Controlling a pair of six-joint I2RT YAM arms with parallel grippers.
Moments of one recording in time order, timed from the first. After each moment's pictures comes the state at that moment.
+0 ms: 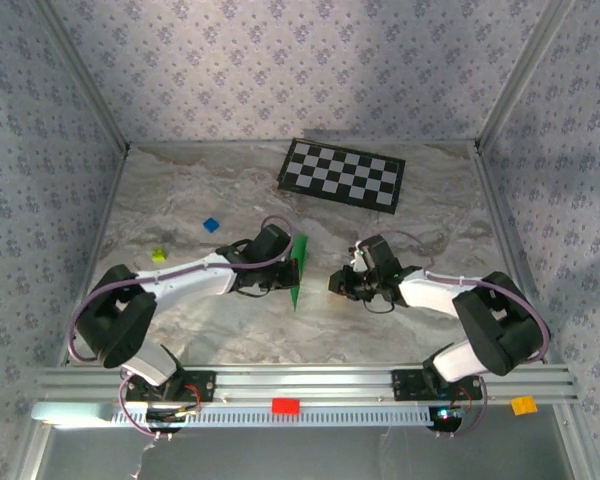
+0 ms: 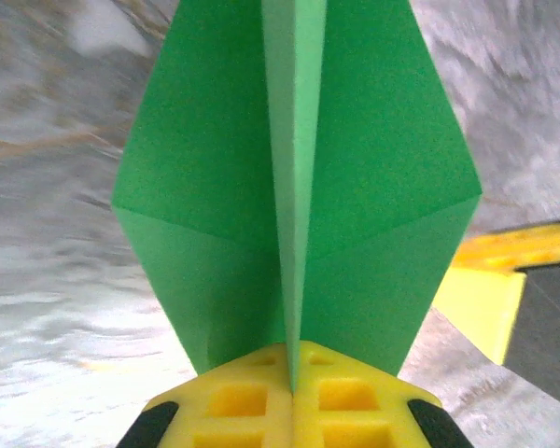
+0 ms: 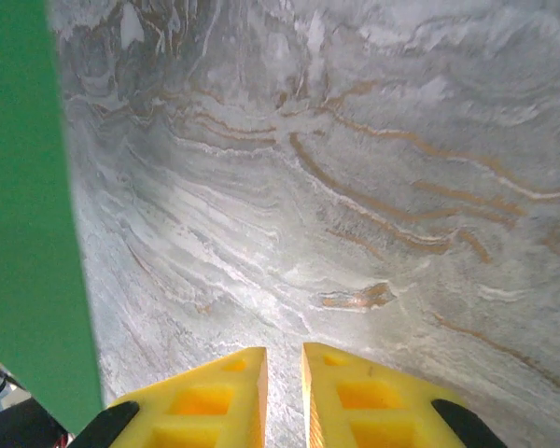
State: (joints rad) left arm -0.83 1.52 0.90 -0.36 0.10 -0.80; right arm 0.55 1.45 0.53 0.03 -0.45 0.81
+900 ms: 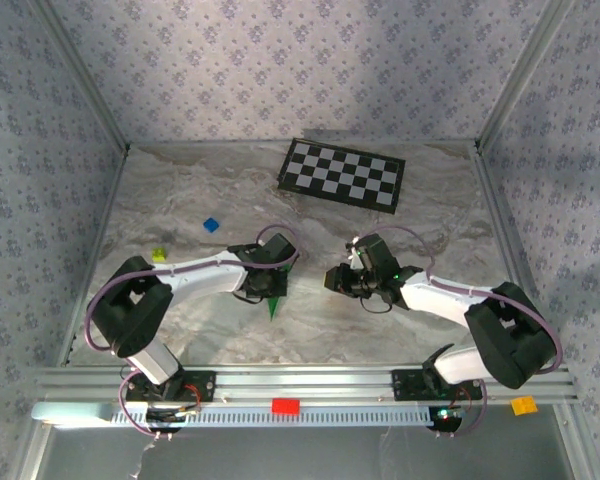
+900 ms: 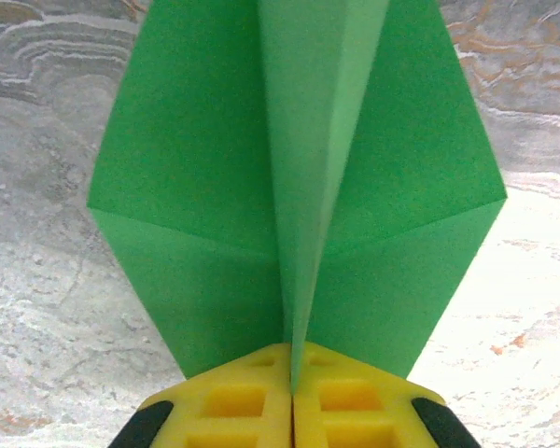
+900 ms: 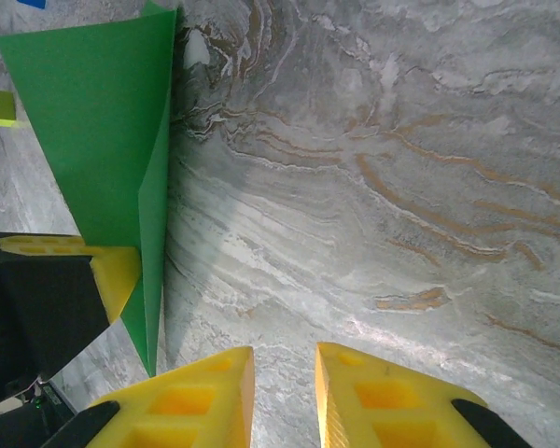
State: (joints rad) left arm -0.85 1.62 0.93 -0.57 -0.10 -0.78; right arm 0.60 1.37 0.55 0.00 -0.38 0.80
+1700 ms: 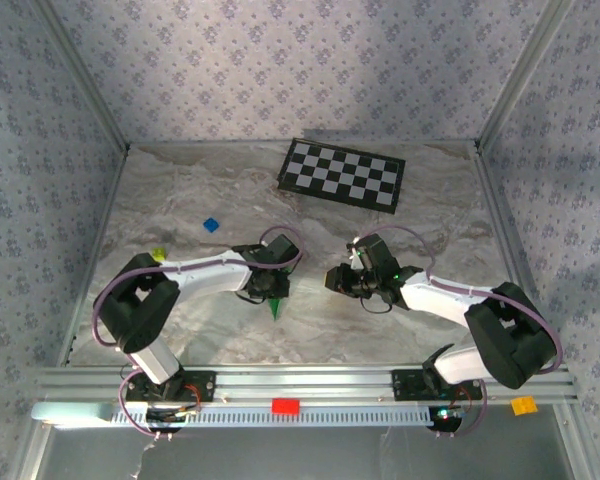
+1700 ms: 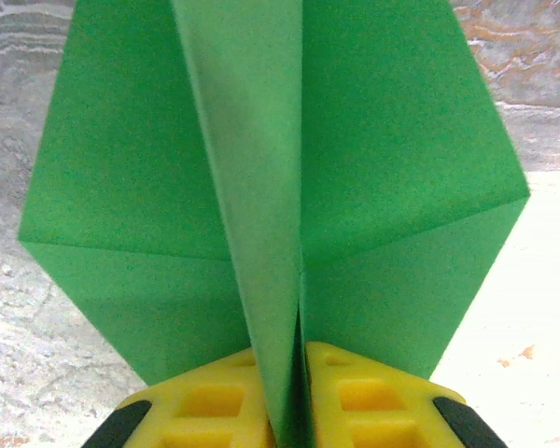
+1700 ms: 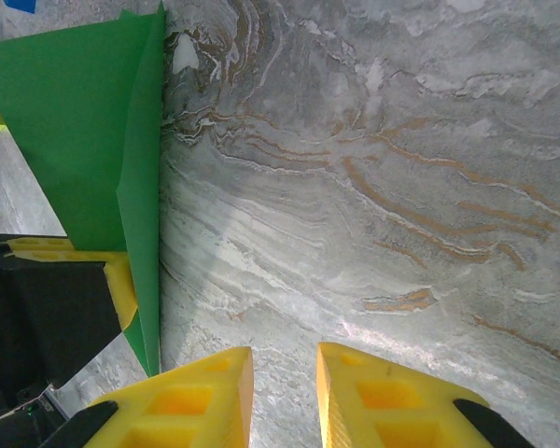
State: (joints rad) left arm -0.86 1.66 0.95 -0.57 -0.10 -0.77; right arm 0.60 1.37 0.55 -0.01 -0.36 0.80
